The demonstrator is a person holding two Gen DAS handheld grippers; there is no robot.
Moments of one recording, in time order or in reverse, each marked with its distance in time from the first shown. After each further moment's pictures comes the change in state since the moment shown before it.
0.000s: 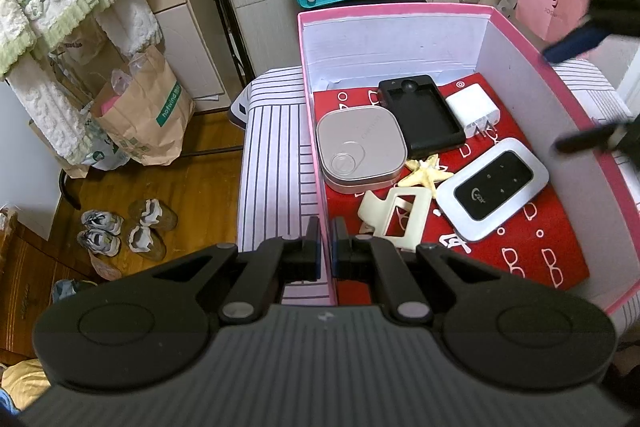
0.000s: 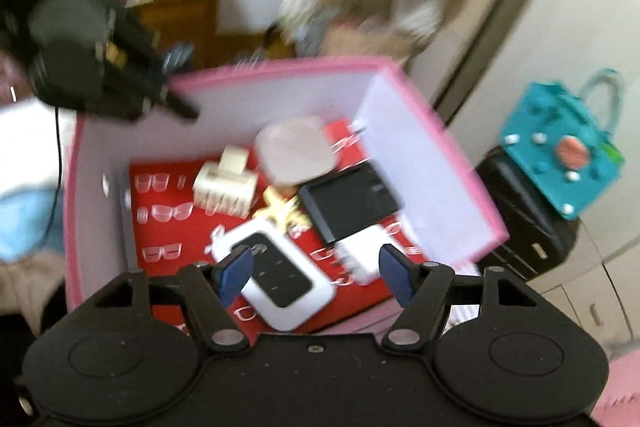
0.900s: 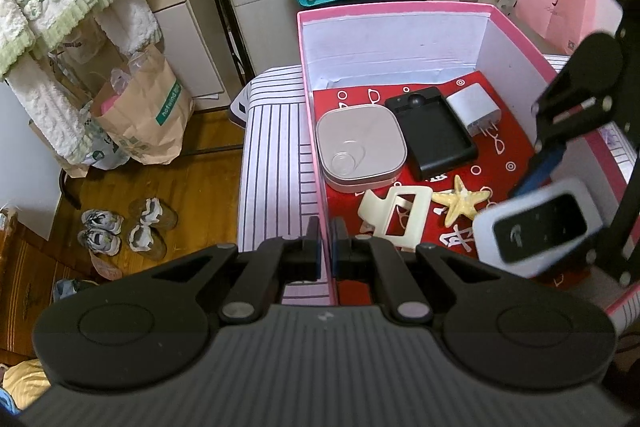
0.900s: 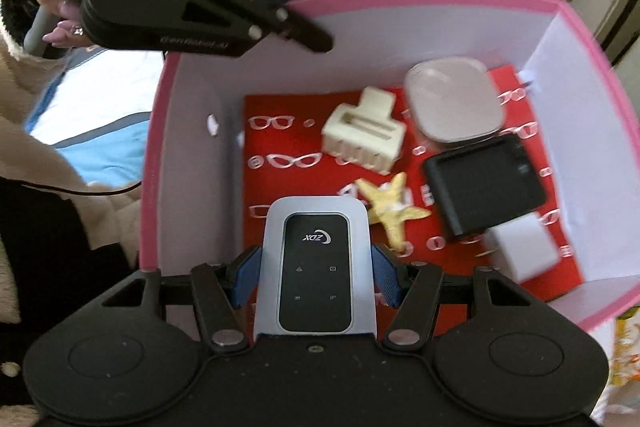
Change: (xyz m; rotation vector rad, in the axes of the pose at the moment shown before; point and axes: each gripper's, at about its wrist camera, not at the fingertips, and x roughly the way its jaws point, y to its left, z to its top) left arm 0.002 -0.001 0.002 -0.001 0.006 0.000; right arm 0.095 0.037 0.014 -0.171 0.354 0.490
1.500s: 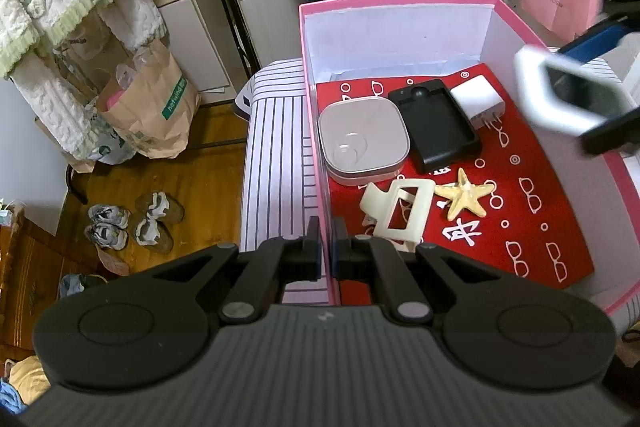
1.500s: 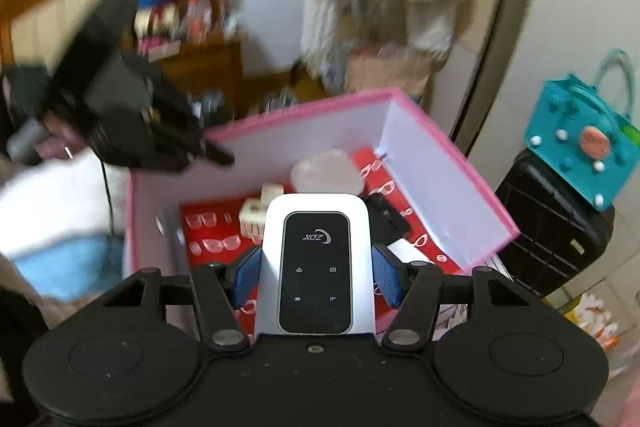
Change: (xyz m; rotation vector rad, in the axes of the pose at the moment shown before) left arm 0.000 -0.003 0.000 0.004 0.022 0.024; right arm -0.070 0.003 -0.031 0.127 -0.325 -0.325
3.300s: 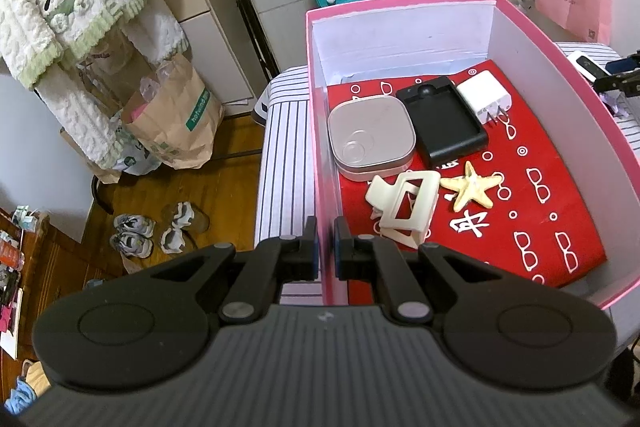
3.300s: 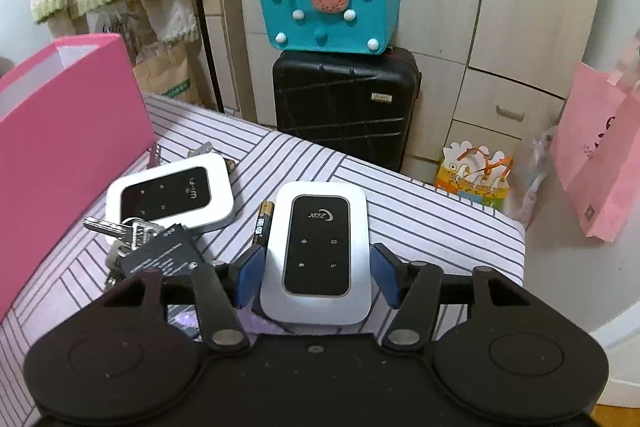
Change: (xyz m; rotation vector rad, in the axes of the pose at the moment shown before) left arm -0.008 -0.017 -0.013 0.019 -0.037 0.092; right arm 0.002 -0.141 -0.217 0.609 -0.100 -0.414
